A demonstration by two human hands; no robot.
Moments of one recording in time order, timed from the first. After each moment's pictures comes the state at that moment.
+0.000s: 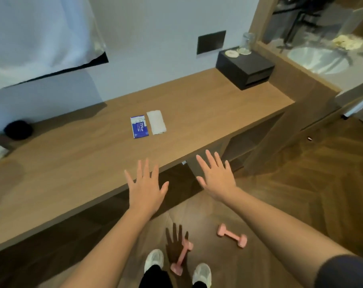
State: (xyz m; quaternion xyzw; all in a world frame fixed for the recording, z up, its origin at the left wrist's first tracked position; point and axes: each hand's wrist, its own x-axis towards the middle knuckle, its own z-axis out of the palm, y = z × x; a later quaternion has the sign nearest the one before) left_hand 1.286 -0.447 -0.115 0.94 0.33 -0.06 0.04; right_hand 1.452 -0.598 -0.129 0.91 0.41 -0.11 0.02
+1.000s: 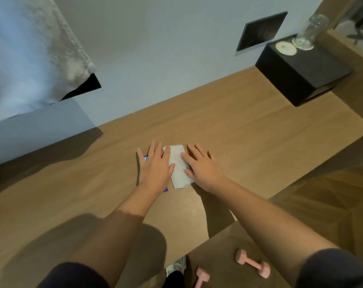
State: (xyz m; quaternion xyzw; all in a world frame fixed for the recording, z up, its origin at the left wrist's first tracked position) left_hand 1.494 -0.189 -0.204 0.96 0.27 -0.07 0.04; right_hand 1.610 -0.321 -0.202 0.85 0.50 -0.18 -0.03
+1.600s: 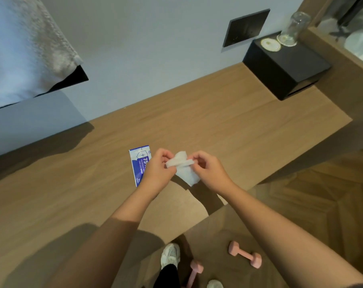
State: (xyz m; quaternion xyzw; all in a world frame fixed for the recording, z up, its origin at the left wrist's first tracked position) left_hand 1.485 -0.244 -0.161 0.70 0.38 0.06 0.60; right_hand 1.593 -0.379 -0.166 0.77 0.26 -0.32 -0.48
